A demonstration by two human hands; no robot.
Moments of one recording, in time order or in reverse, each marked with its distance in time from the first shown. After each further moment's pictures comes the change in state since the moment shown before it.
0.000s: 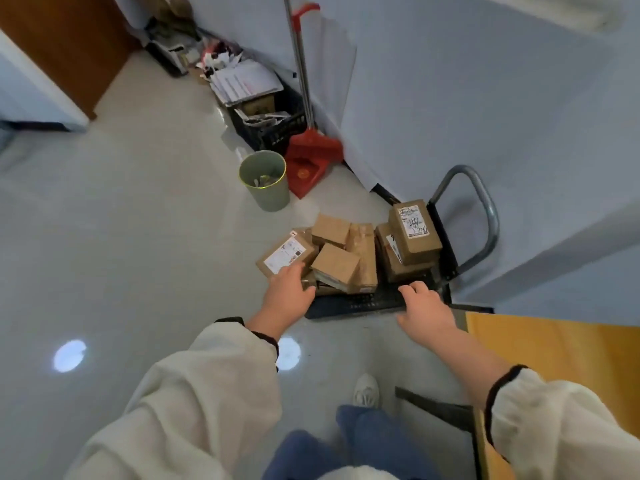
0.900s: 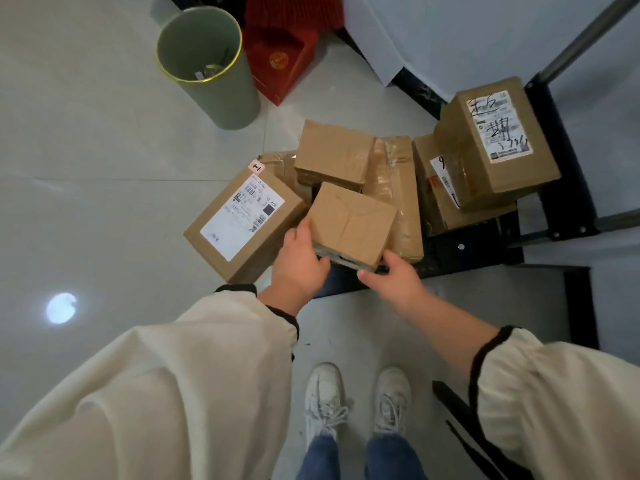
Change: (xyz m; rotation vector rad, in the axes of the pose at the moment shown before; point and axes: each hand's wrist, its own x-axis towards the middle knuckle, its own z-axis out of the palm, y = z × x) left_hand 0.244 -0.123 0.235 -0.089 -0.167 -0.089; right_hand 0.300 -0.033 0.245 0.971 -0.126 0.182
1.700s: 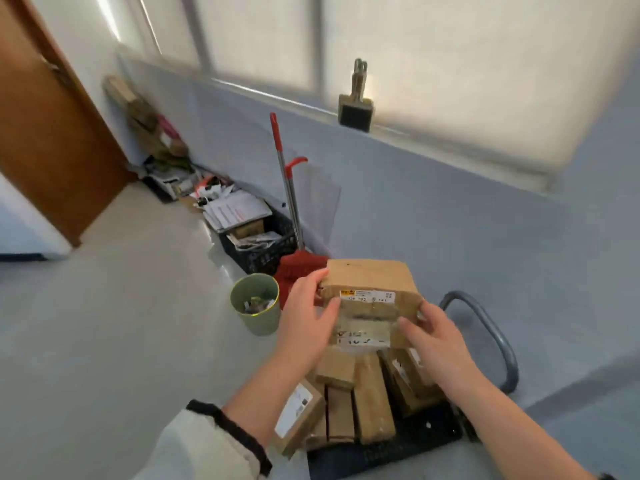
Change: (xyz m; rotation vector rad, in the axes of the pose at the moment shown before) left_hand -0.219 0.247 -0.358 -0.356 0.420 0.600; right_hand -0.342 -0.346 -0.178 0.267 0.313 -0.532
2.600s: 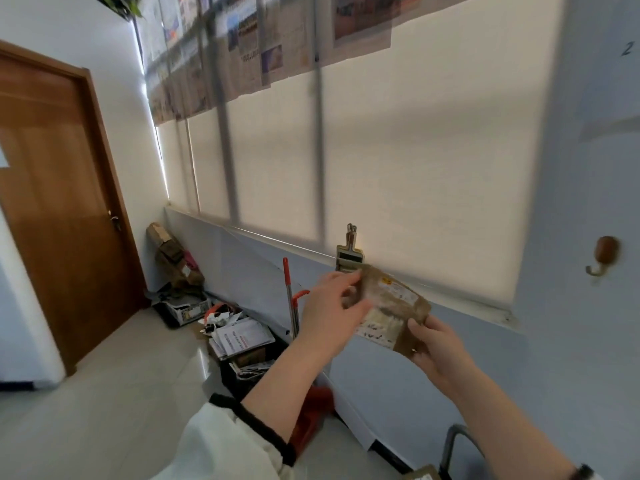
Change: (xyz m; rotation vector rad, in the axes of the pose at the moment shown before) left_hand 0.036 0.208 -0.088 -0.051 0.056 0.355; right_hand 0.012 -0.156 -0.054 0.635 -0.041 -0.096
